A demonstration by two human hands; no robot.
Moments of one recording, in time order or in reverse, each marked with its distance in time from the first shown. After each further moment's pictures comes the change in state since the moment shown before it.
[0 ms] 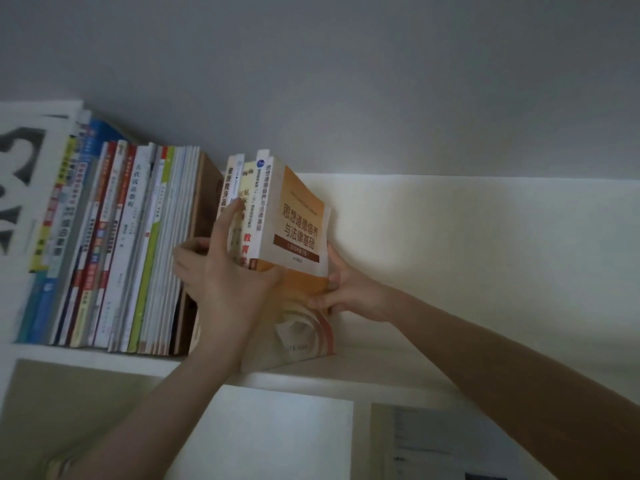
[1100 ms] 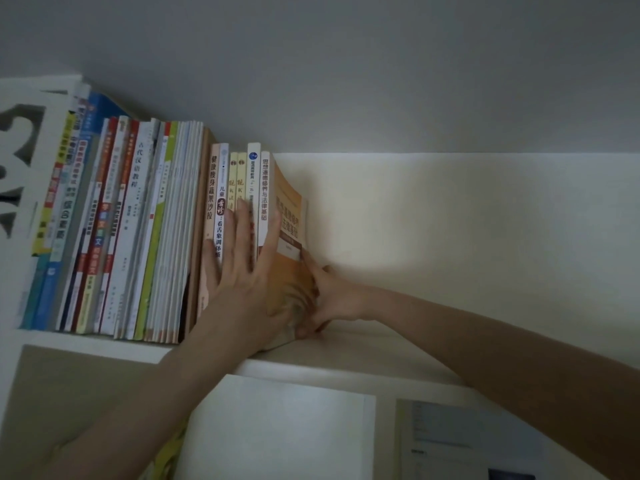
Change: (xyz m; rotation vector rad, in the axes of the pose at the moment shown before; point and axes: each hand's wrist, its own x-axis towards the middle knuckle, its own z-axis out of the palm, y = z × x) left_hand 0.000 -0.055 0.005 0.656 -0.316 0.455; right_hand 0.027 0.016 0.037 -0.588 -0.043 0.202
